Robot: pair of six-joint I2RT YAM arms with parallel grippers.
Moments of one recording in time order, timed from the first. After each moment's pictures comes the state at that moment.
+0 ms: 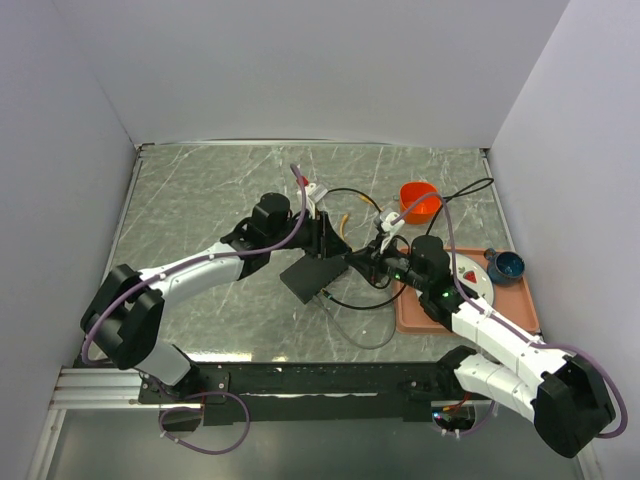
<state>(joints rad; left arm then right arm) -0.71 1.51 0.96 0.25 0.56 -0.57 0.54 0.95 0.48 0.25 -0.39 0.12</state>
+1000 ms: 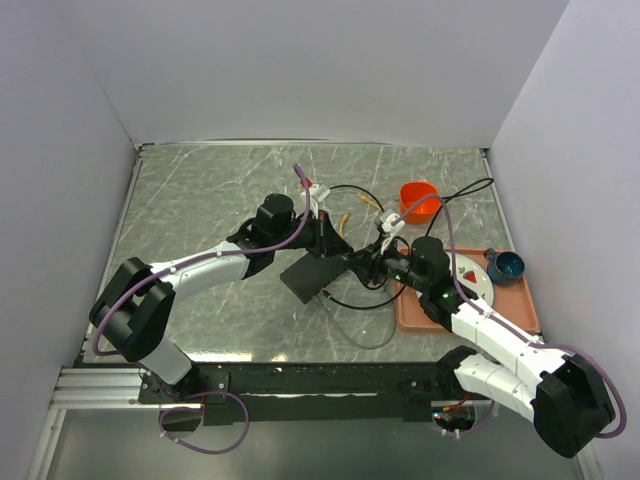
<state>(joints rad) -0.71 1.57 0.96 0.33 0.60 -0.64 0.54 0.95 0.47 0.26 -0.39 0.14</state>
